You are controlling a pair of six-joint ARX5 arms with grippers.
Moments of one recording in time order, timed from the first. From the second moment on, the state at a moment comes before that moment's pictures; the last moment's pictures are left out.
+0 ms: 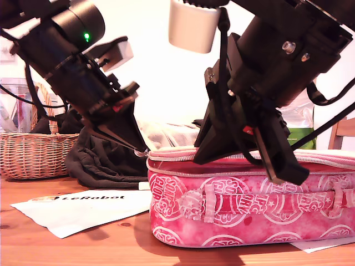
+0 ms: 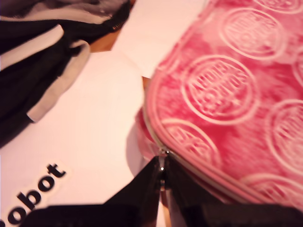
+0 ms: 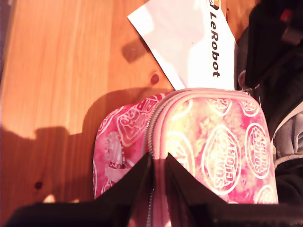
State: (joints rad) left arm -0.49 1.63 0.97 -0.13 0.31 0.17; right arm 1.06 1.25 0.59 -0.06 0.28 -0.87
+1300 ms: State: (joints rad) left arm -0.45 1.41 0.97 -0.17 0.30 0.11; right arm 1.05 1.25 0.58 -0.01 0.18 -0.93
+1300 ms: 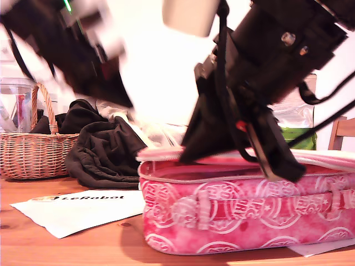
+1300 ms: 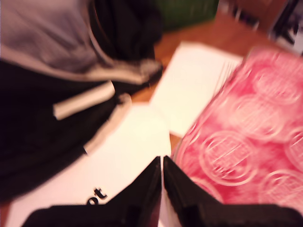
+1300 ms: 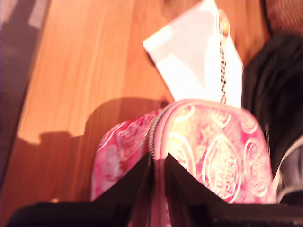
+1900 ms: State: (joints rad) left arm -0.45 1.31 0.97 -0.27 0.30 0.08; right arm 1.00 1.42 0.62 0.12 0.16 -0.95
